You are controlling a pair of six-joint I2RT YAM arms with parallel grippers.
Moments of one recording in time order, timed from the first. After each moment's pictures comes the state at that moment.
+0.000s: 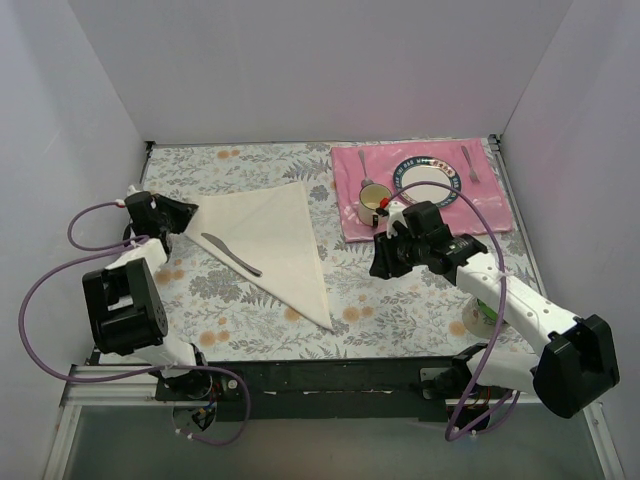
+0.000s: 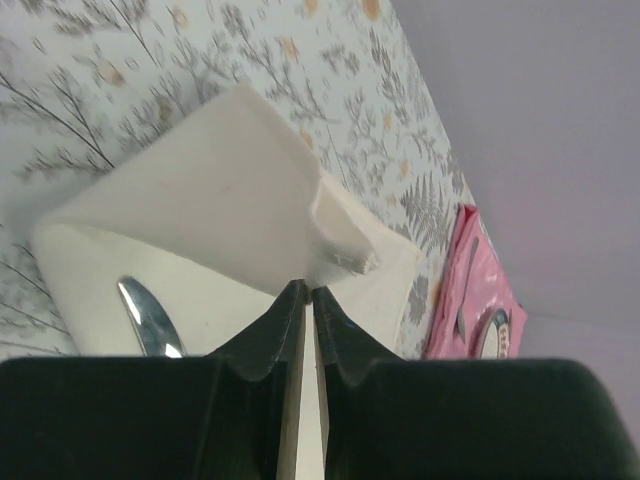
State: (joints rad) left arm 0.32 1.56 0.80 0.30 0.30 -0.88; right arm 0.55 1.18 0.87 -0.52 -0.32 0.17
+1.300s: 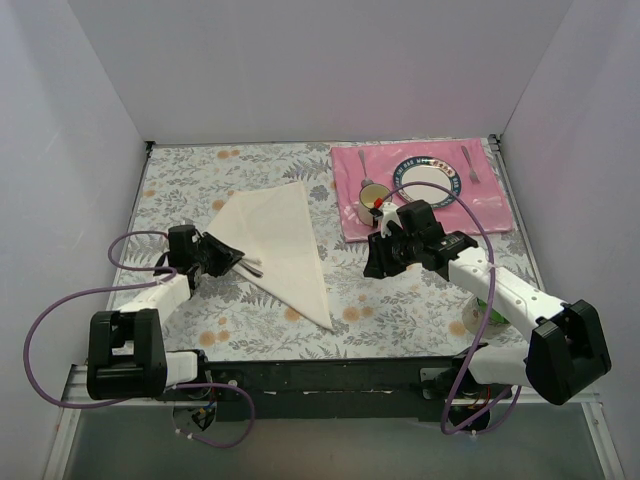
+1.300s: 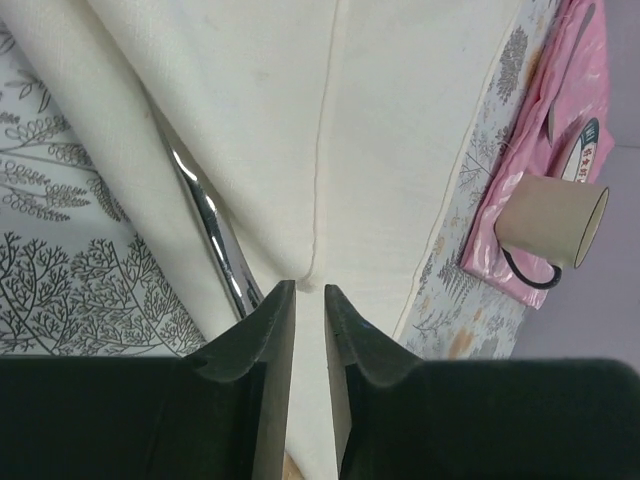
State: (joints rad) left arm 0.03 1.27 0.50 0.08 0.32 -0.91; right arm 0.55 1.26 0.87 -0.47 -0.38 0.18
